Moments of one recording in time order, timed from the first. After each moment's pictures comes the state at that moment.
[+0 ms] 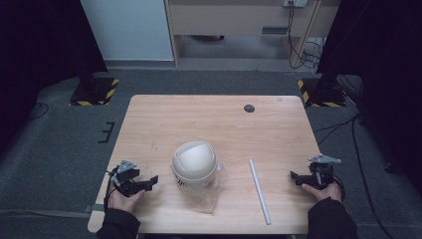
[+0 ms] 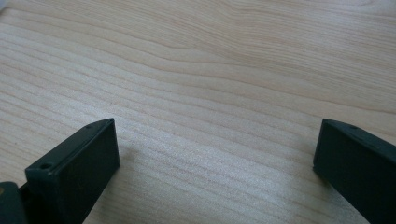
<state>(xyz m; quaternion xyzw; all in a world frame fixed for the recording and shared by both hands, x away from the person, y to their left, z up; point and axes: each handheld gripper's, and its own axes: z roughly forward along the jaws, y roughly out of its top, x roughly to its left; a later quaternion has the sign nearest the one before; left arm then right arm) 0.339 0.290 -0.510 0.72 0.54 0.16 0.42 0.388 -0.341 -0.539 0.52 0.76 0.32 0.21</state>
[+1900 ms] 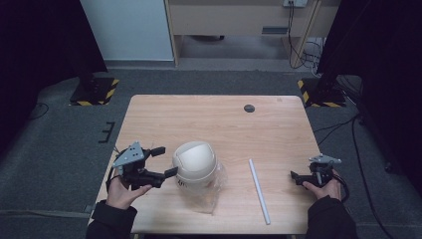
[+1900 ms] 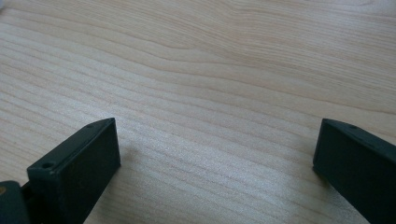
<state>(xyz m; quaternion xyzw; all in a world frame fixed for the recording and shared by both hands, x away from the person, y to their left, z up) 0.339 0.228 -0.413 0.76 0.27 0.12 0.57 0.388 -0.342 -0.539 0.52 0.76 0.32 0.21</state>
